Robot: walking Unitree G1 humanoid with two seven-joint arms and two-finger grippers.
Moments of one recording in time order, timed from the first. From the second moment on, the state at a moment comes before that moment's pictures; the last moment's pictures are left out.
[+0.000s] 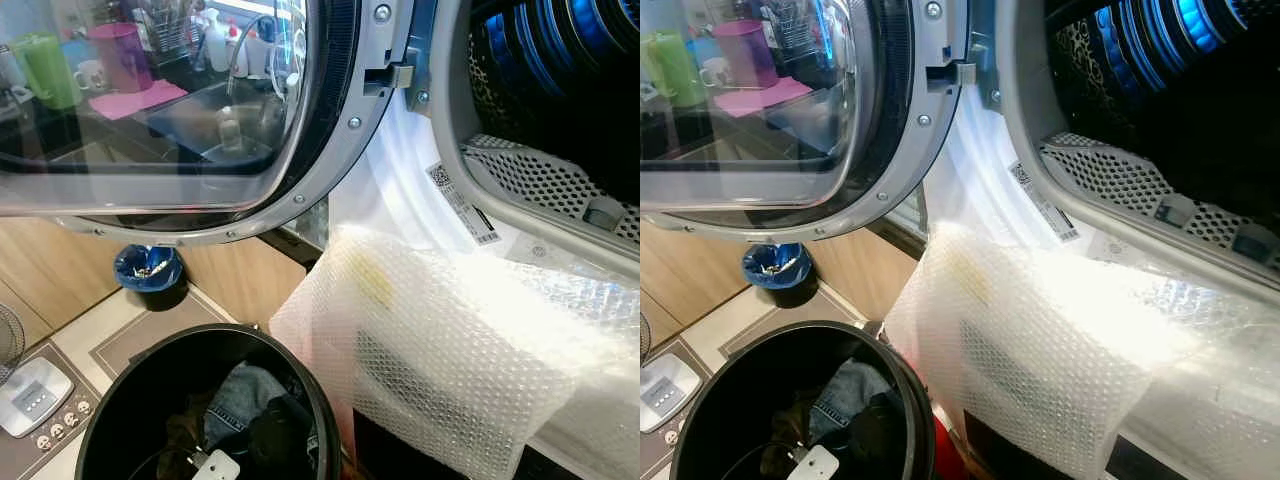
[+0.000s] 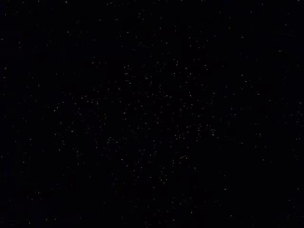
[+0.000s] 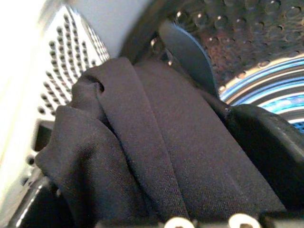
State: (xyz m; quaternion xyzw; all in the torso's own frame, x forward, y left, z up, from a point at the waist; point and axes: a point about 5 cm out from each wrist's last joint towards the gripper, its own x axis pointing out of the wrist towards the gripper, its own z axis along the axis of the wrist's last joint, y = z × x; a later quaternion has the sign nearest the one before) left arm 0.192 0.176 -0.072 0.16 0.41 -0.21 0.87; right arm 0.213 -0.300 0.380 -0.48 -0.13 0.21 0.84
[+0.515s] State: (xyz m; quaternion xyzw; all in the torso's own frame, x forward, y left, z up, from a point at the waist) left arm 0.187 0.183 -0.076 0.16 0.43 -0.19 0.87; right arm 0.248 -0.271 0.405 -0.26 -0.29 0.26 0.88
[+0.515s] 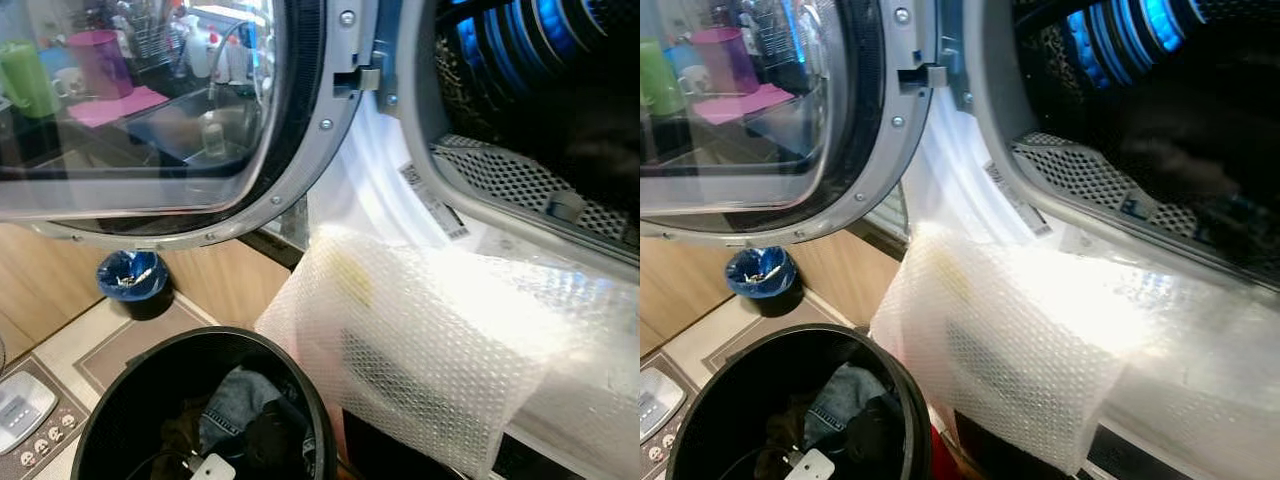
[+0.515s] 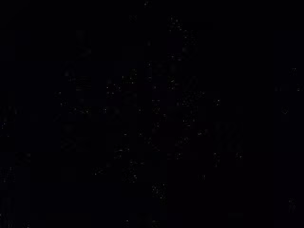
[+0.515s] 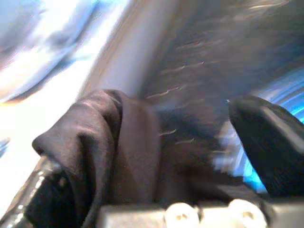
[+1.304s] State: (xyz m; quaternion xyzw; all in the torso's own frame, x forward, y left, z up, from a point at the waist) left arm 0.187 0.166 -0.077 0.15 0.42 -0.21 0.87; right arm 0.292 -0.299 0.405 0.03 -0.27 0.01 0.96
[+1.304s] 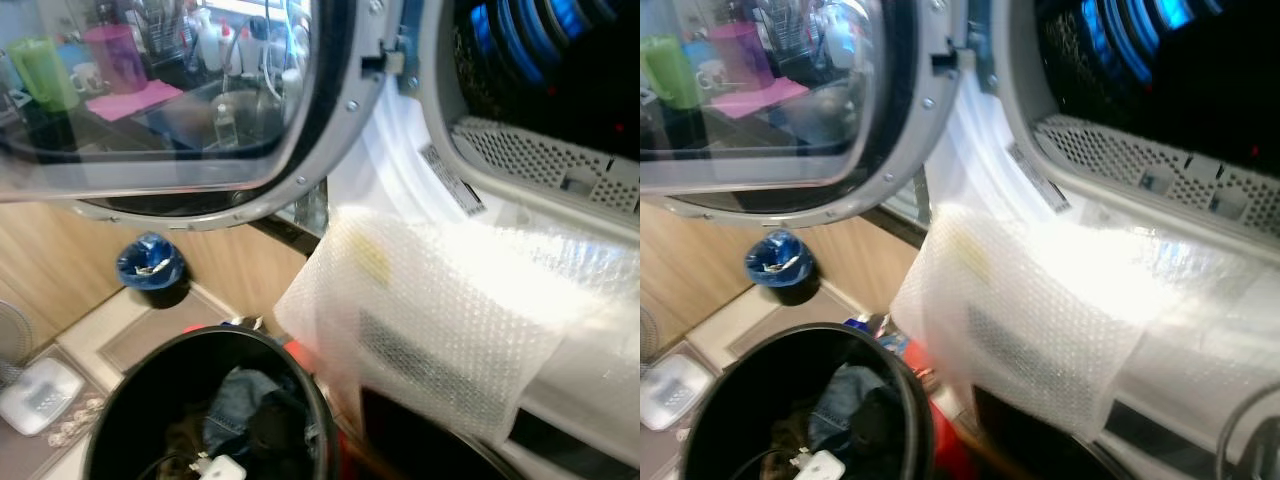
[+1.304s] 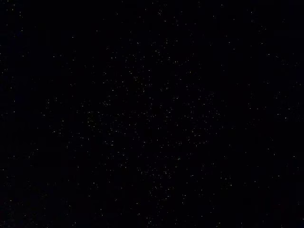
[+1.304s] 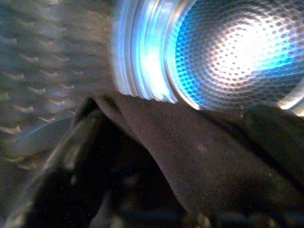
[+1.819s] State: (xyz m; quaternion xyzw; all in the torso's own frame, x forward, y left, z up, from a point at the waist) left arm 0.181 0.180 -0.081 0.16 0.45 -0.19 0.86; right arm 0.358 -0.208 0.452 0.09 -0.23 0.19 0.95
